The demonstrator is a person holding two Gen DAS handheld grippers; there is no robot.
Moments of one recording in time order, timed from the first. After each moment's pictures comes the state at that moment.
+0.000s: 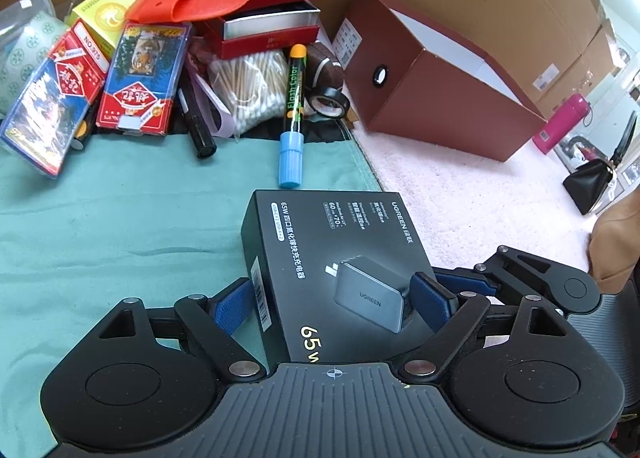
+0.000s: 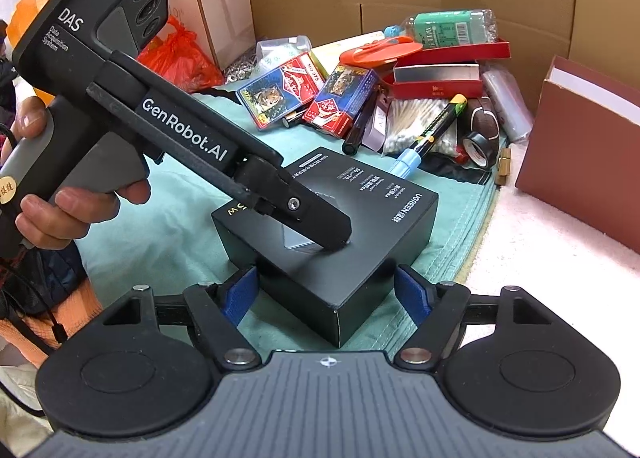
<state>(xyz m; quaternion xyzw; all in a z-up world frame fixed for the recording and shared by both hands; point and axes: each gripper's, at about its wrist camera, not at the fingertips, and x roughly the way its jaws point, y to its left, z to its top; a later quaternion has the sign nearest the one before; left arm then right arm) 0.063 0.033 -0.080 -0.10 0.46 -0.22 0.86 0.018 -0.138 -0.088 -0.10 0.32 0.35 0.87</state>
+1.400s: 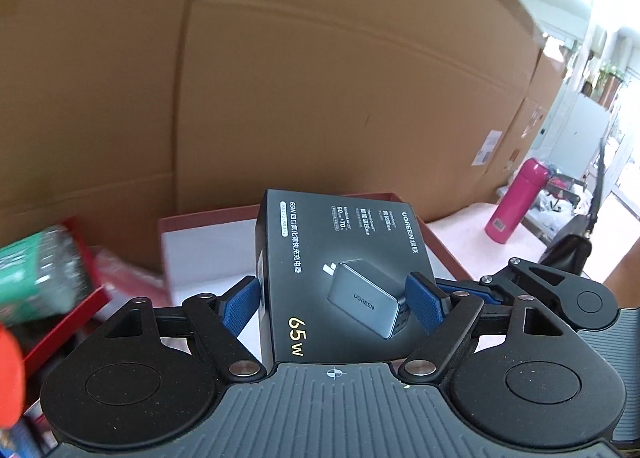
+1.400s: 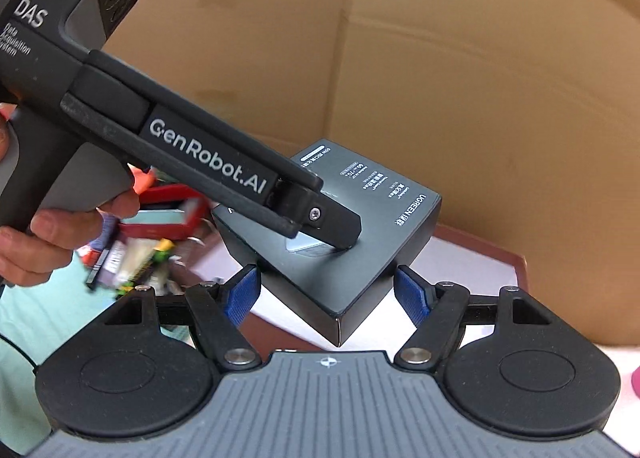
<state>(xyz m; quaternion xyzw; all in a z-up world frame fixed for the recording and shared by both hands) 0.241 -0.170 0.041 -0.02 0.35 -0.30 0.89 0.172 -0.282 0.026 -0.11 0.26 0.18 0.94</state>
